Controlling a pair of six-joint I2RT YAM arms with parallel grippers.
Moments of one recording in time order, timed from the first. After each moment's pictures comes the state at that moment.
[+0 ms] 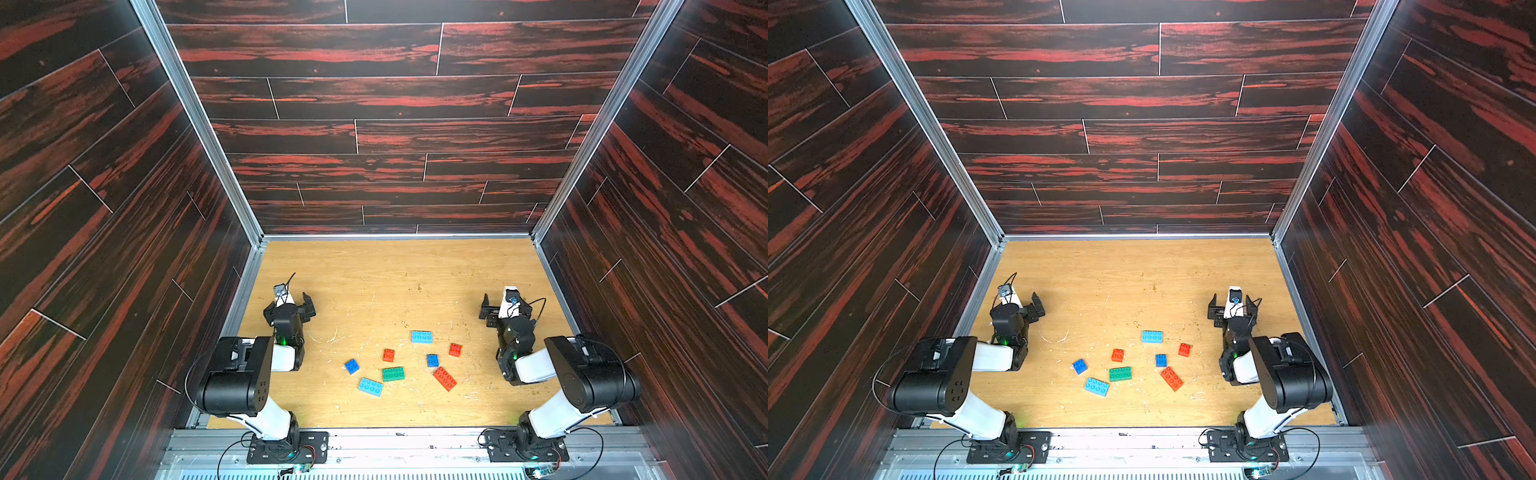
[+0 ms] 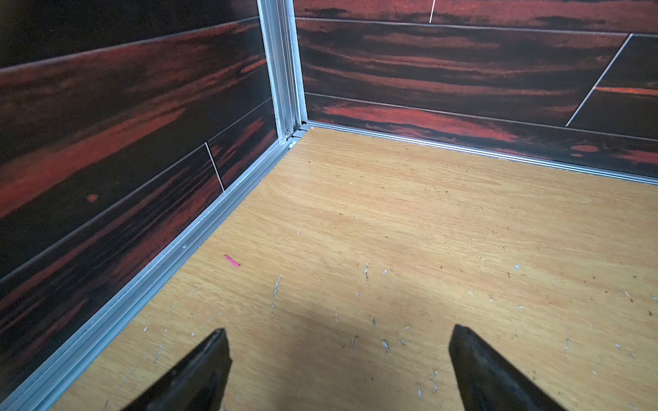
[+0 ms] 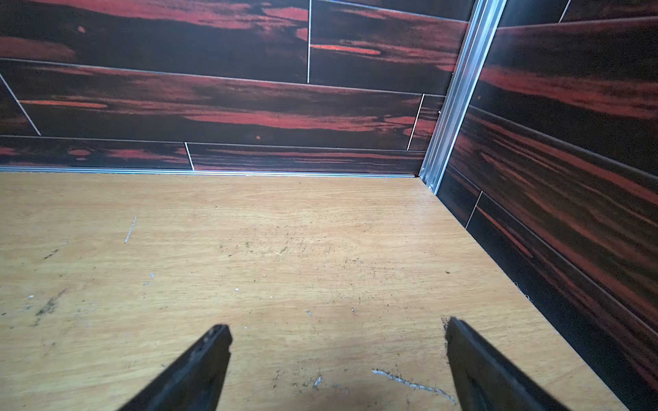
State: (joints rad) left arm 0.03 1.60 0.38 0.93 -0.29 -0.11; right arm 0.17 1.62 0.24 1.28 0.28 -0.07
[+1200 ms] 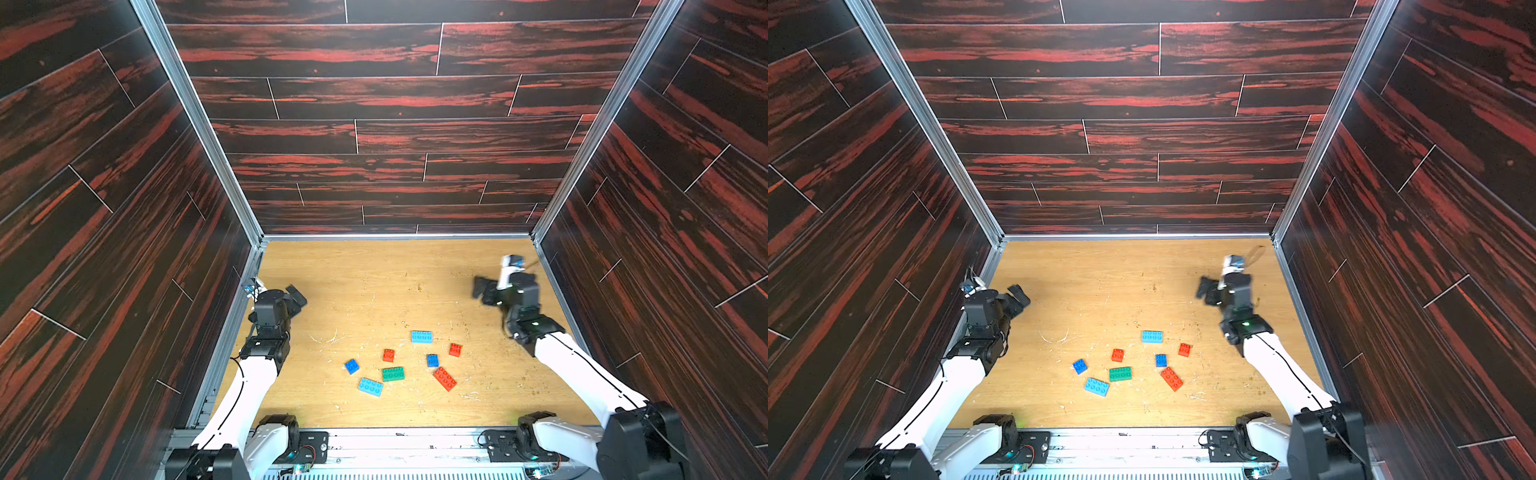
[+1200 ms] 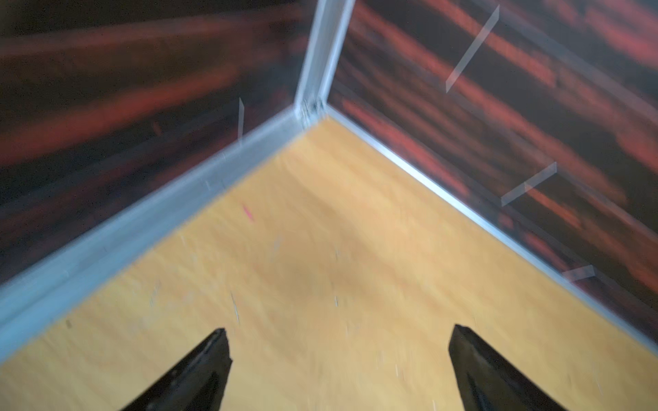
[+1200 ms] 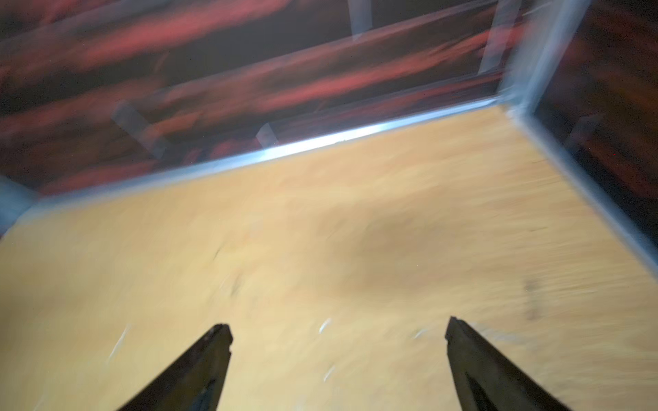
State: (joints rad) left arm 0.00 0.99 0.61 -0.12 -0.24 -0.57; right arm 0.39 1.19 0.78 -0.09 0.15 0.29
